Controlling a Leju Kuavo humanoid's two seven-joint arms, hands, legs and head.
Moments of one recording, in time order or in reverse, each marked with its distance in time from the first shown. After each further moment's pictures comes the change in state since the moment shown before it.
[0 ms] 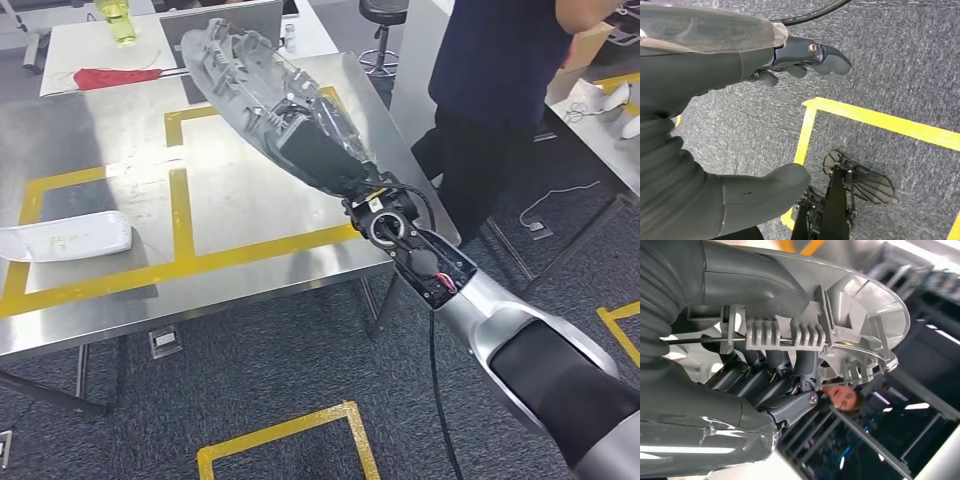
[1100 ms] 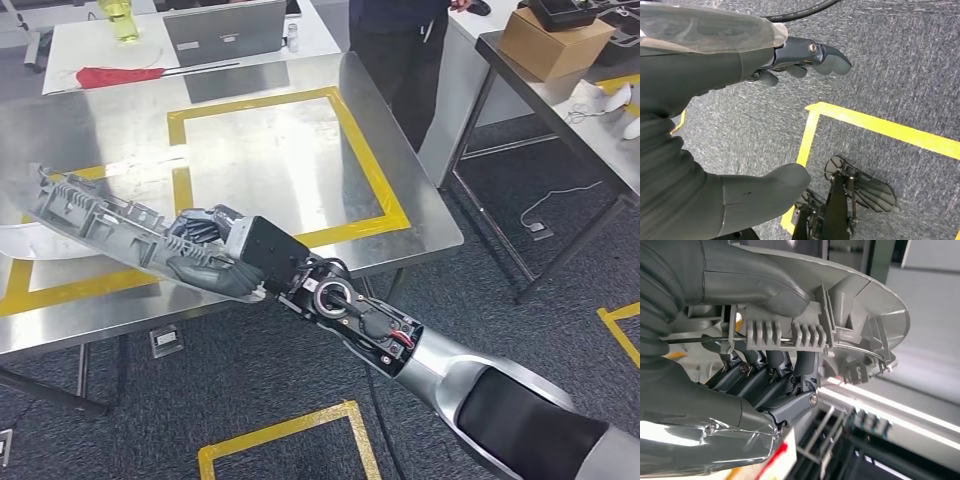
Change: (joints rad) left arm 0.001 0.004 0.000 0.000 0.012 0.029 0.015; right arm 0.154 0.149 0.153 -0.065 -0.357 0.278 -0.196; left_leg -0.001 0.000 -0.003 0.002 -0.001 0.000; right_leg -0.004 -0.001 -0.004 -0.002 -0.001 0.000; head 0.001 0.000
